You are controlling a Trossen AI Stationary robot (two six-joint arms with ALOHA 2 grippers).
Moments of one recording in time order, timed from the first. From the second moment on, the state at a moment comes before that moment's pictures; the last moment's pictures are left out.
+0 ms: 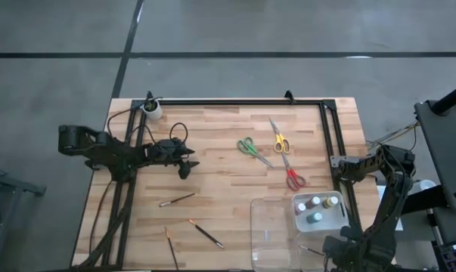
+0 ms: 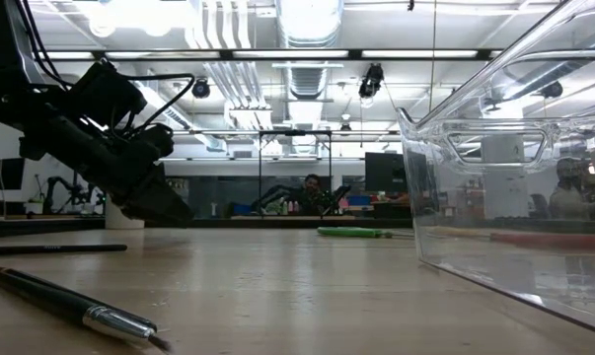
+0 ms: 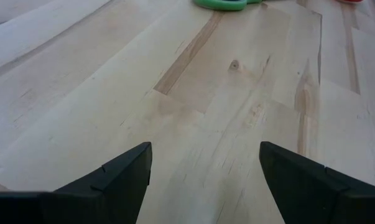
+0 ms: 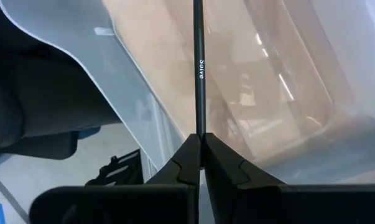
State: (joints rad) left arm 0.25 1.42 0.12 0.70 -0.01 -0.26; right arm 1.31 1.71 1.22 -0.90 0.03 1.83
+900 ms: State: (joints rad) left arm 0.25 1.42 0.12 0.70 -0.01 -0.26; right arm 1.31 1.70 1.22 -0.89 0.01 1.85
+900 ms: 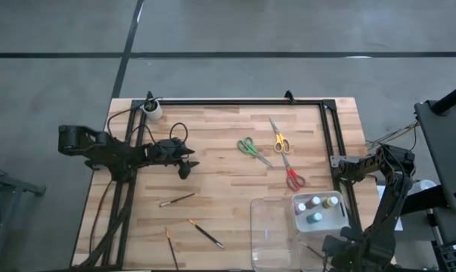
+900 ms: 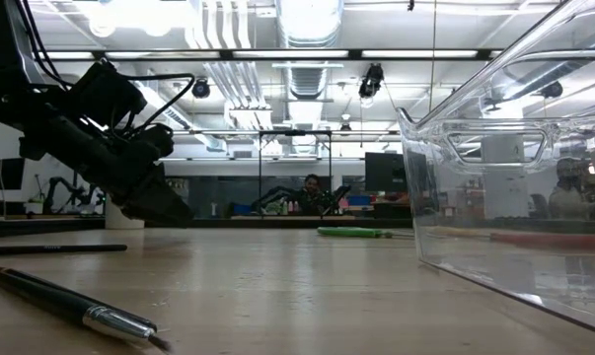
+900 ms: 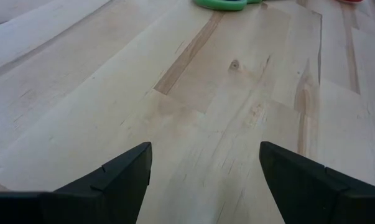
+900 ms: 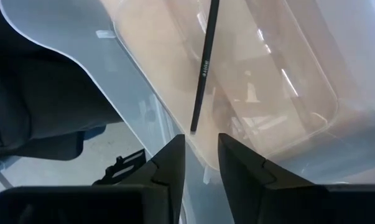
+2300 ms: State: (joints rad) left arm 0.25 1.42 0.12 0.70 -0.01 -0.26; right arm 0.87 1.33 1.25 -1.04 0.84 0.79
